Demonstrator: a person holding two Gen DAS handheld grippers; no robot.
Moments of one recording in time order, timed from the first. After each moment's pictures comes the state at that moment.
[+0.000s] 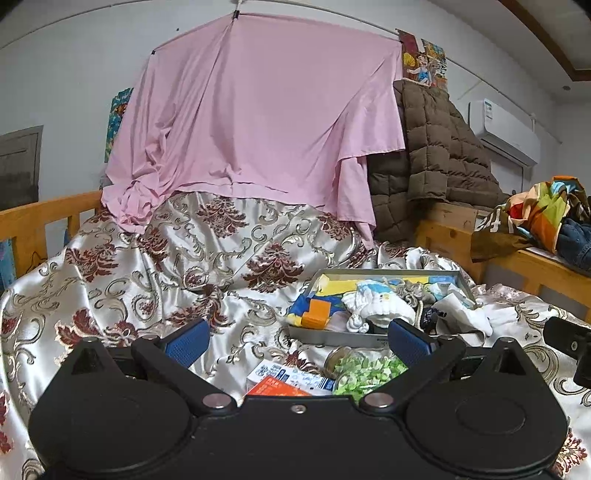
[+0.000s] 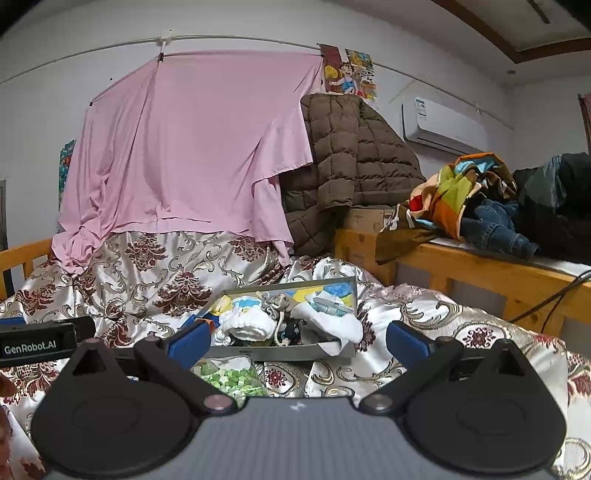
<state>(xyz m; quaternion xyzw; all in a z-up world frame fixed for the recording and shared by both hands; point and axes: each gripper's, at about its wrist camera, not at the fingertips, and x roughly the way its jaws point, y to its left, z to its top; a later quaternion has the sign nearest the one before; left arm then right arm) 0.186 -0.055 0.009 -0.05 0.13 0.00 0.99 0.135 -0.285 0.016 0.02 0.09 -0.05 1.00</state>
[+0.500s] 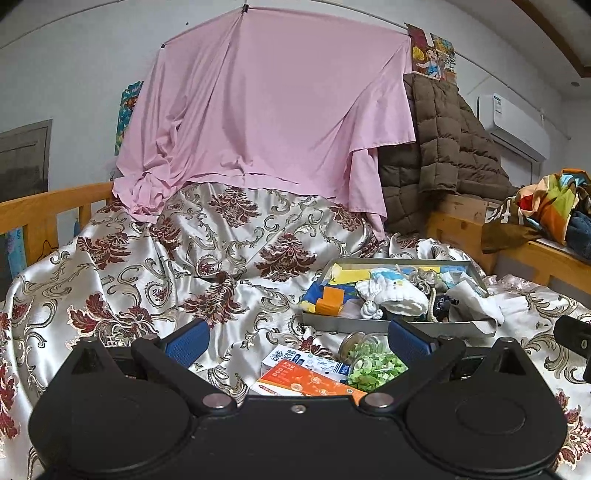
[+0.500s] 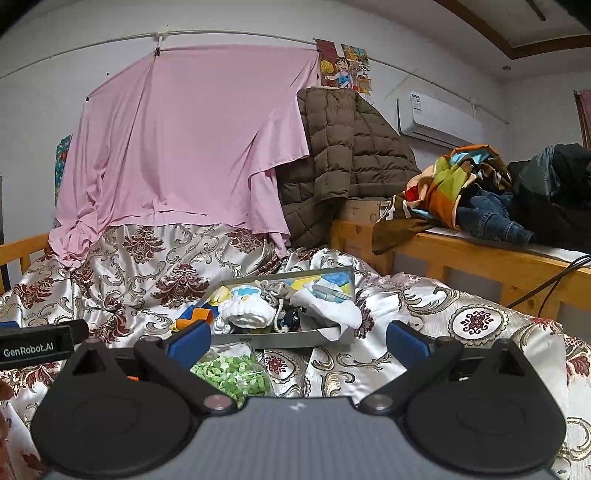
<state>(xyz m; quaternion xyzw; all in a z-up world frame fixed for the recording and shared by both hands) 0.180 -0.047 -0.003 -0.05 0.14 0.01 0.99 0.130 -0.280 0.006 0.02 0.09 -0.05 0.99</state>
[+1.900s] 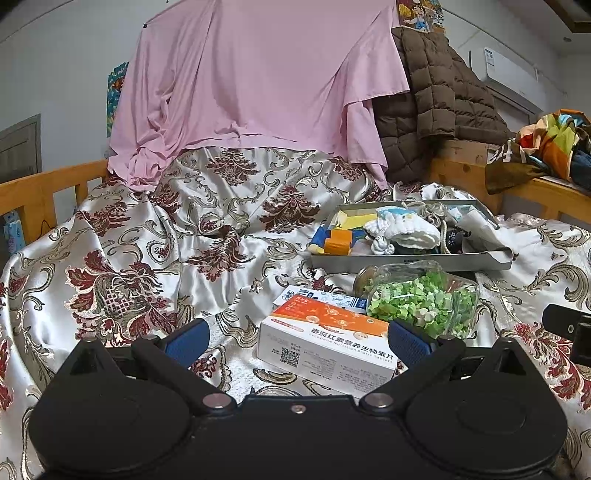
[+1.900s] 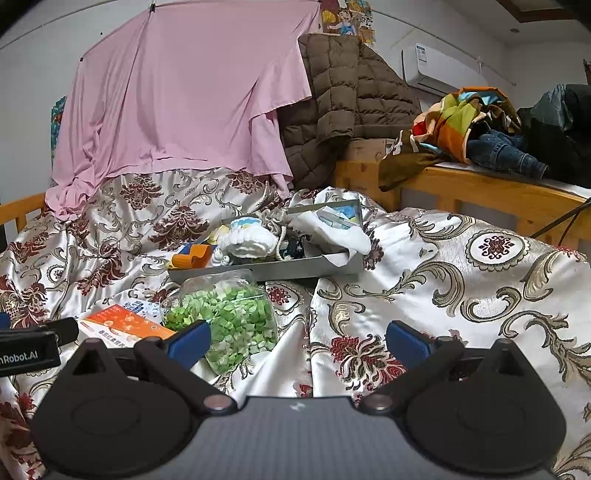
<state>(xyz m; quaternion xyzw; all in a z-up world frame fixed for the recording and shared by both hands) 0.179 -0.046 -0.054 -0.01 0.19 0.01 0.98 0.147 -0.280 -0.051 0.03 0.17 -0.05 0.98</state>
